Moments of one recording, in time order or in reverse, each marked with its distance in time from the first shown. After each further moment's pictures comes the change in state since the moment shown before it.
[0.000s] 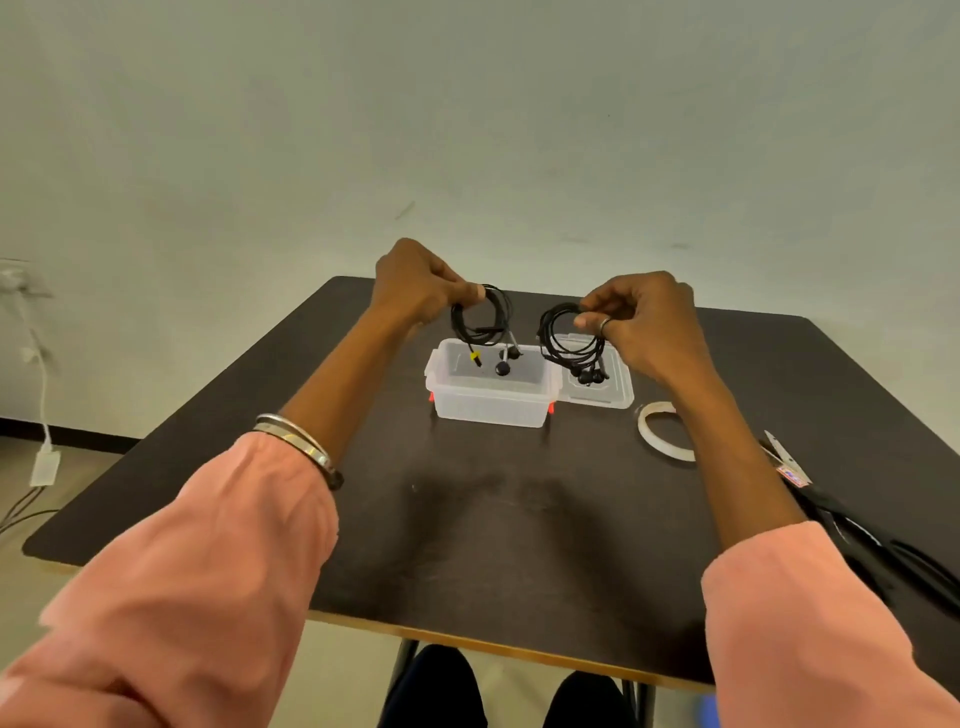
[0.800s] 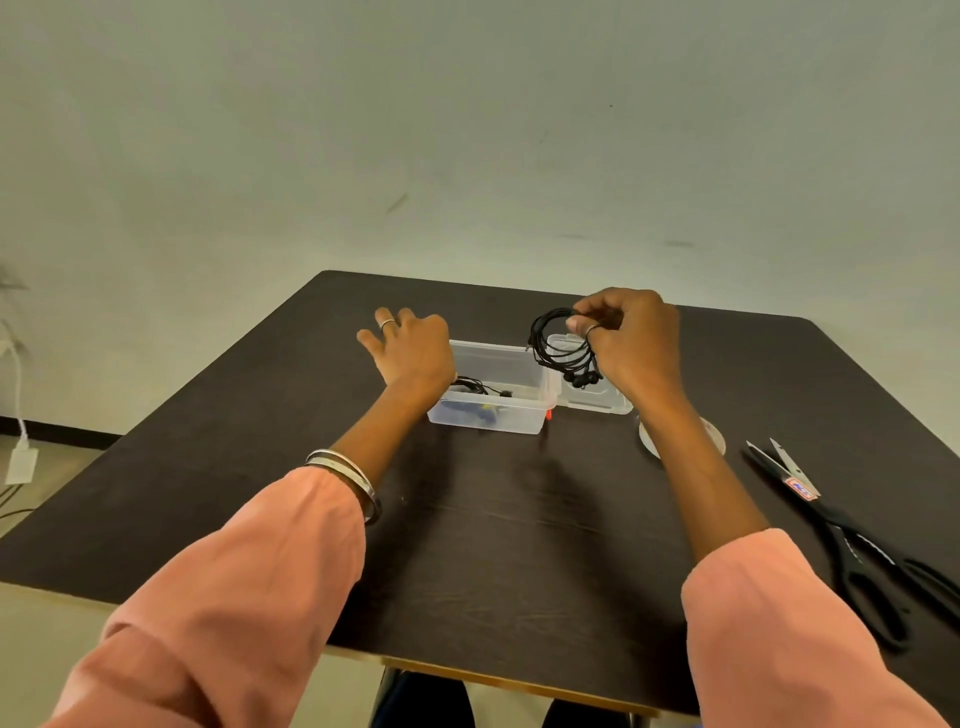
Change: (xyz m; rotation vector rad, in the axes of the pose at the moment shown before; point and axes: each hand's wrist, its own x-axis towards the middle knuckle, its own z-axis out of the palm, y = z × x) left_hand 0.013 -0.065 0.066 0.822 0.050 -0.074; right_hand 0.011 0.018 0.036 0.041 0.146 0.048
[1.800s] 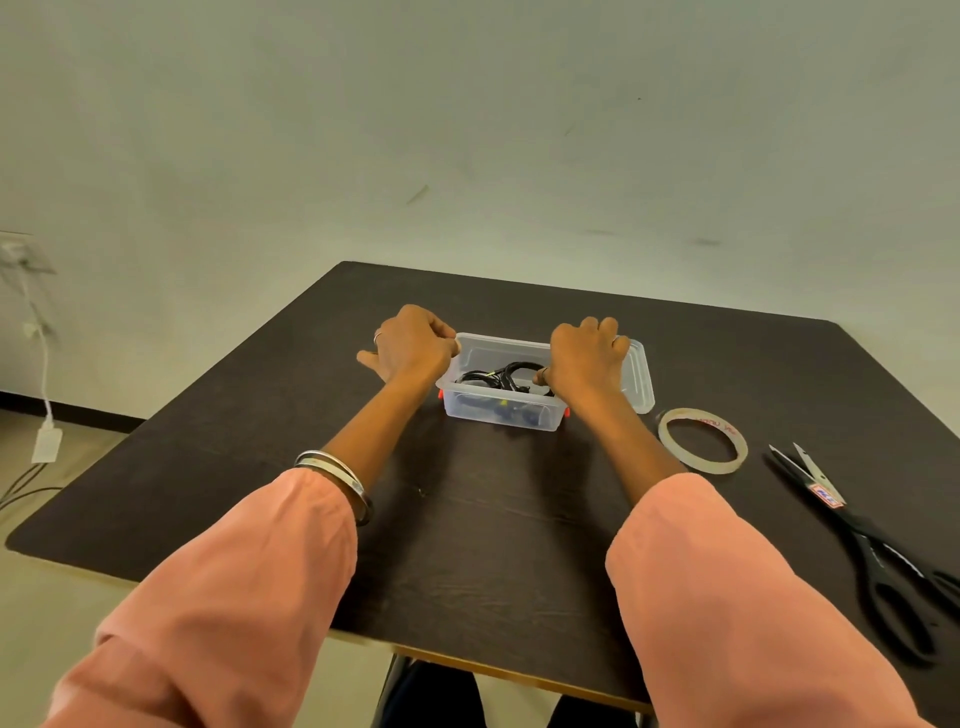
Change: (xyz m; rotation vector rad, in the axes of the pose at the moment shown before) left_hand 0.003 -0.019 -0.001 -0.583 0.105 -0.221; right_hand 0.004 0.010 0.074 -0.813 -0.292 -0.010
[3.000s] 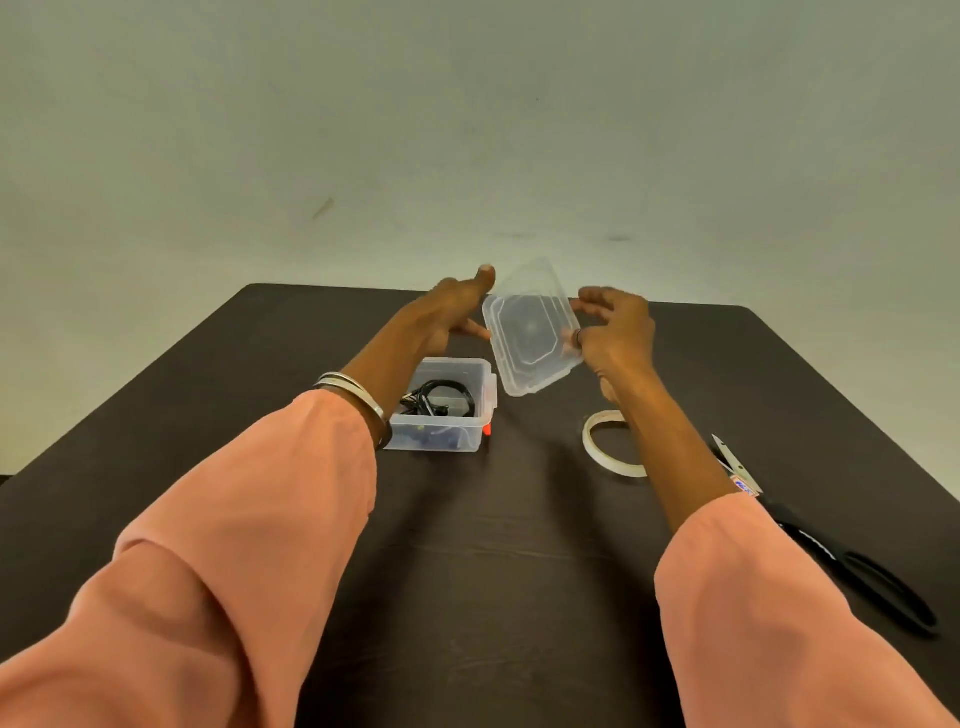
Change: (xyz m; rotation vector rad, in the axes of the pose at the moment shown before) left_hand 0.006 0.115 0.052 -0.391 -0.770 0.041; right_hand 0.015 0.106 -0.032 1.130 0.185 0.363
